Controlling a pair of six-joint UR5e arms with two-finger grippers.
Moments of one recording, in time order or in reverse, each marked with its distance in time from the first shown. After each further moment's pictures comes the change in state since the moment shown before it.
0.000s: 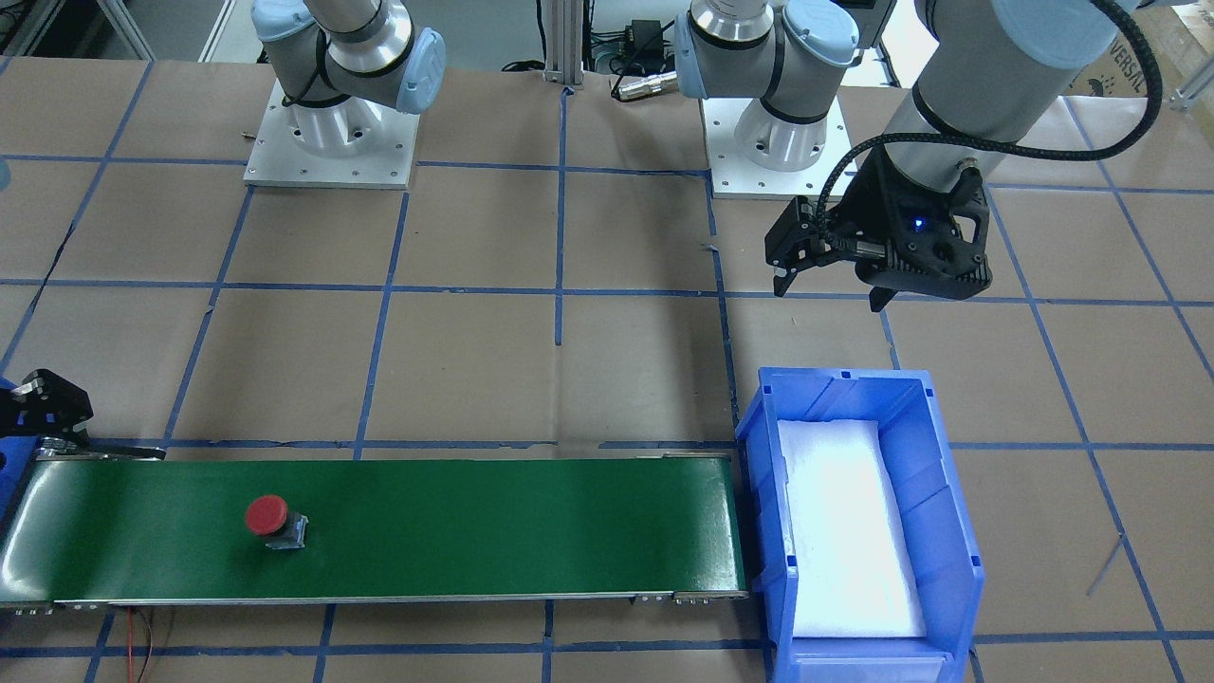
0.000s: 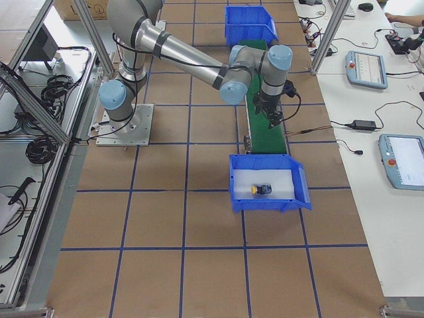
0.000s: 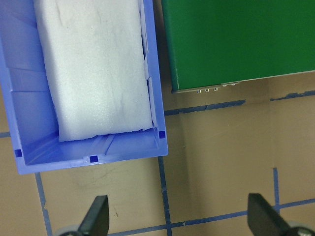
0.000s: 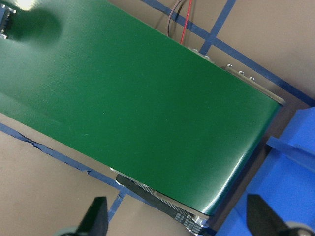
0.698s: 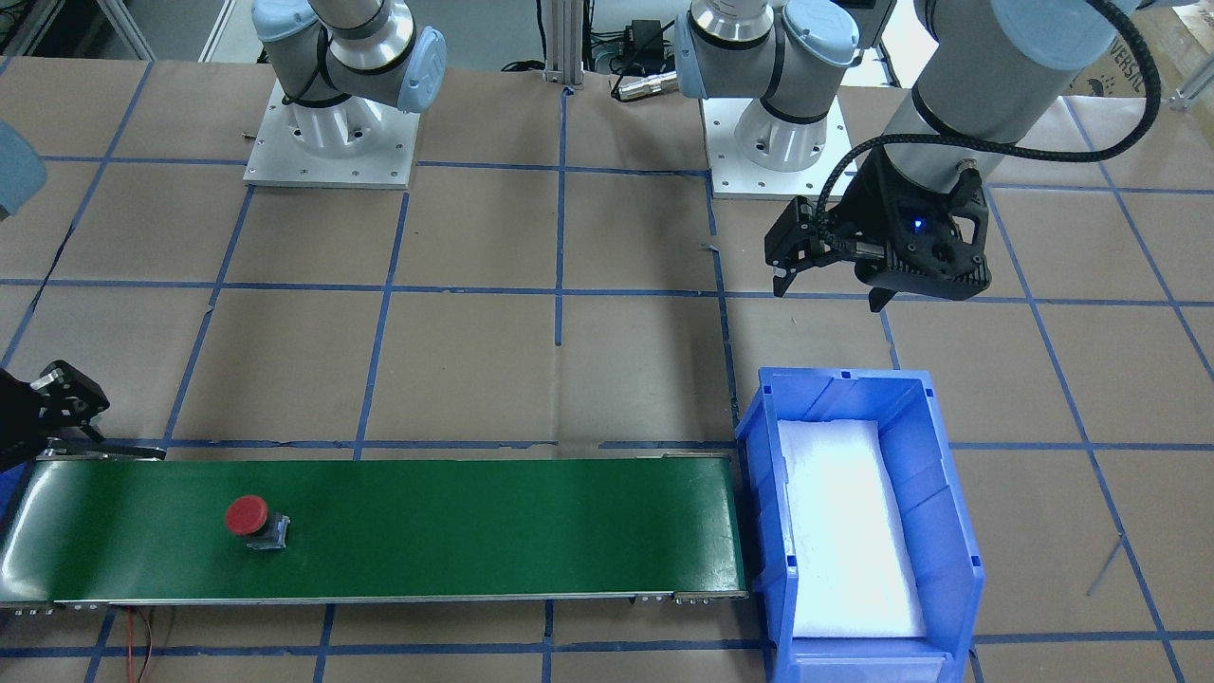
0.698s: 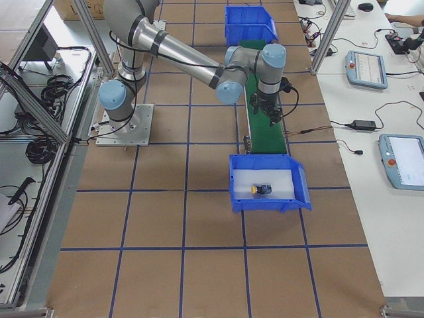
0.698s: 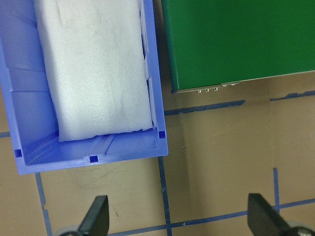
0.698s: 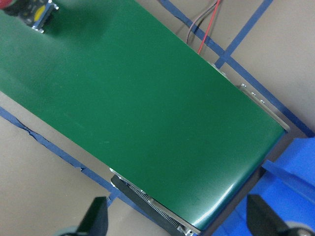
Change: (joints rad) left arm 0.000 0.000 -0.002 0.000 0.000 0.000; right arm 0.019 -0.022 0.058 -0.076 -0.001 -0.155
